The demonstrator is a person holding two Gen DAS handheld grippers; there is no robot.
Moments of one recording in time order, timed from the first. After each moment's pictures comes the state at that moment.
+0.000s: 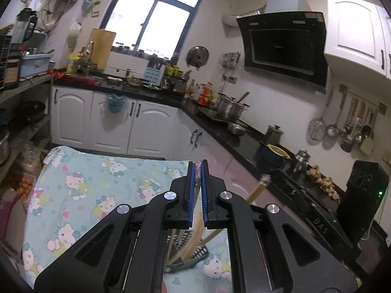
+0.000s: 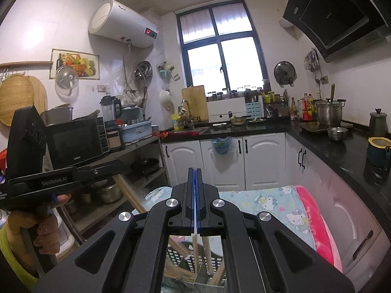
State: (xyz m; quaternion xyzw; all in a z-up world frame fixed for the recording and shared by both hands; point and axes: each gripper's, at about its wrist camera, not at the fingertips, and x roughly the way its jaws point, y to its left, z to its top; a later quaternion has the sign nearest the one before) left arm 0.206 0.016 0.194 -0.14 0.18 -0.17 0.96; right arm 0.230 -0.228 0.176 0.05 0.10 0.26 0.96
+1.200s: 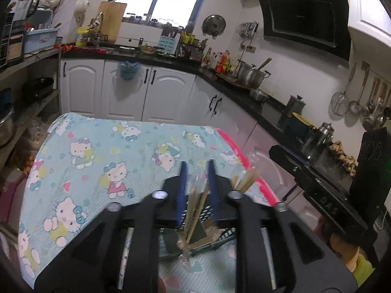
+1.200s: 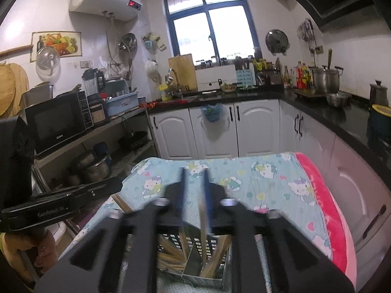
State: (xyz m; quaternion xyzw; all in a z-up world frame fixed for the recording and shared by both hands) left arm 0.246 0.013 0.110 -0.12 0.27 -0.14 0.95; right arm 0.288 -0.208 0.106 0.05 0.20 0.23 0.95
